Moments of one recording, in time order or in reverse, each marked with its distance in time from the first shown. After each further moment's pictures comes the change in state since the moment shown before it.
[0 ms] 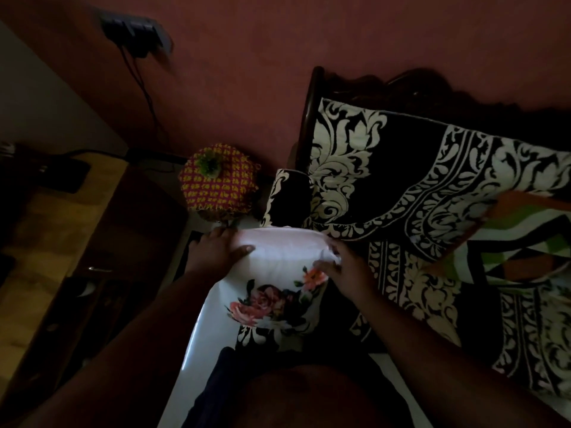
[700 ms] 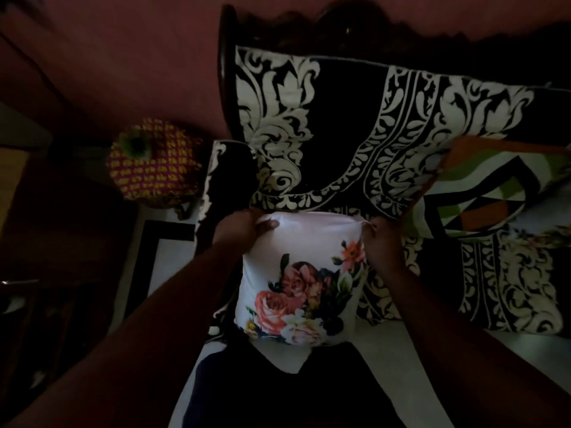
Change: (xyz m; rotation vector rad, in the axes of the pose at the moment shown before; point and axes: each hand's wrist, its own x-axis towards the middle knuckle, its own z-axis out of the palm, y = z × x) left_hand 0.049 0.205 0.064 -0.241 -0.187 0.210; right_hand 0.000 0.163 -0.105 0.021 0.342 0.421
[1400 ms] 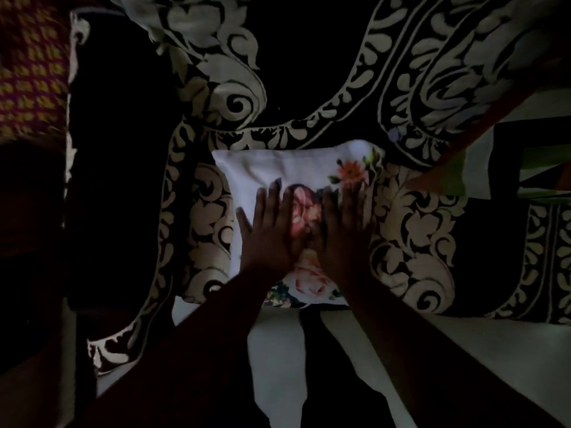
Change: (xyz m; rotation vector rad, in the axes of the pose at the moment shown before) left_hand 0.108 0.026 0.312 0.218 0.120 0.097; right_hand 0.076 0.175 0.186 -0.464 -0.071 -0.381
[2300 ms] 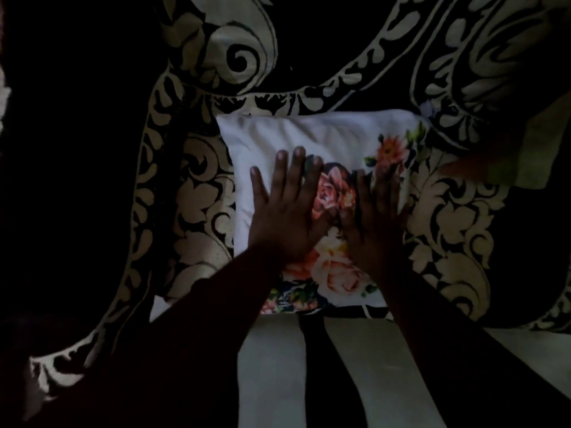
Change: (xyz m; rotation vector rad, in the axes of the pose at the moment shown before) left_hand 0.030 -0.018 0.047 0.099 0.176 0.150; right_hand 0.006 0.048 0.054 -0.003 0.023 -0.027
